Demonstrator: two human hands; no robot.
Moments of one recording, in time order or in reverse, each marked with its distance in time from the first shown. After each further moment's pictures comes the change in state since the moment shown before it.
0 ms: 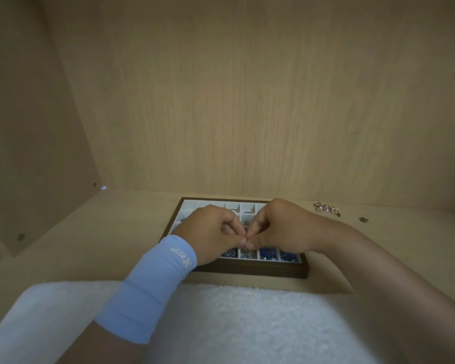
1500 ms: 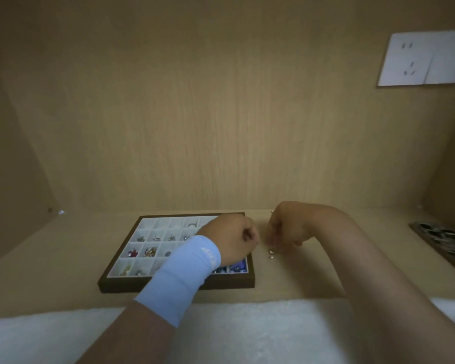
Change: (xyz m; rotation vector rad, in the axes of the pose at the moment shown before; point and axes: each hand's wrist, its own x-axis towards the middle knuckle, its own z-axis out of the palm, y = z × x) left_hand 0.049 0.081 0.062 0.266 -0.096 0.193; right_hand -0.029 0.069 -0.075 -0.354 -0.113 0.322
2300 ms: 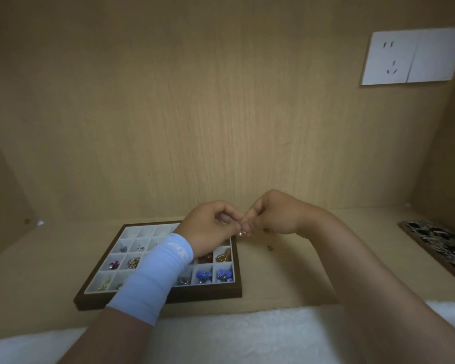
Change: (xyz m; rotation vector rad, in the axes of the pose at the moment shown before) left_hand 0.017 -0.012 -0.008 -0.454 0.167 -0.100; right_hand 0.006 0.008 -0.001 0.570 0.240 -0.198
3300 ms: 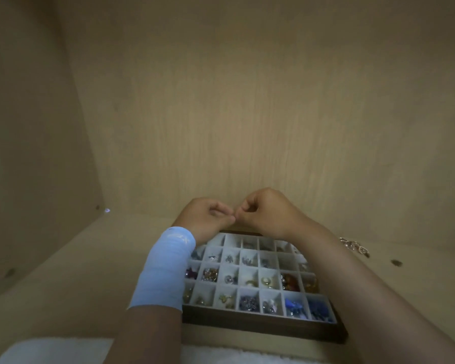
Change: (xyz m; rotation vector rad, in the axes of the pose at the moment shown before) left_hand 0.007 -0.097 -0.117 -0.155 0.249 -0.221; right_hand 0.110 -0.087 0.099 -0.222 0.170 -0.233
